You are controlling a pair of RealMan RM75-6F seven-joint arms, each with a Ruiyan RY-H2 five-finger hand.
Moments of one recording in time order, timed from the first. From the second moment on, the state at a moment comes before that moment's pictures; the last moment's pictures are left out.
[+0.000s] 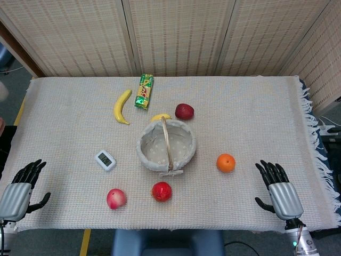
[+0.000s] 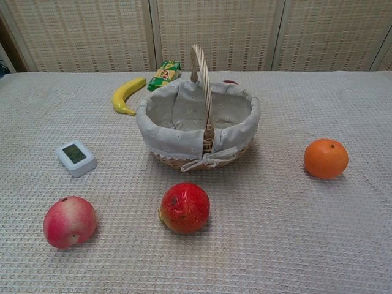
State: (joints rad) left arm -0.11 -1.10 -0.01 -1.65 1.51 1.43 0.00; right arm 0.09 -1.25 -0.02 -1.72 -1.56 1.42 -0.22
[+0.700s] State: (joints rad) left arm -0.11 -1.11 -0.01 -1.65 1.51 1.42 -0.01; right arm 0.22 -1.27 0.10 -1.84 -1.23 1.22 -0.39
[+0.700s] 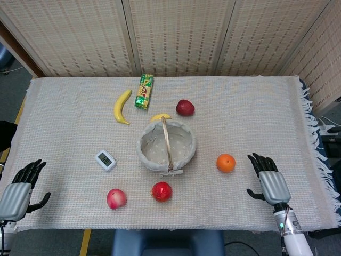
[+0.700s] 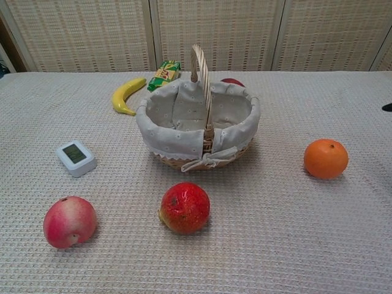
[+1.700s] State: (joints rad) left arm -0.11 -1.10 -0.01 -1.65 1.50 1.43 -0.05; right arm 0.55 -1.67 0.22 -1.61 -0.79 1.28 -0.73
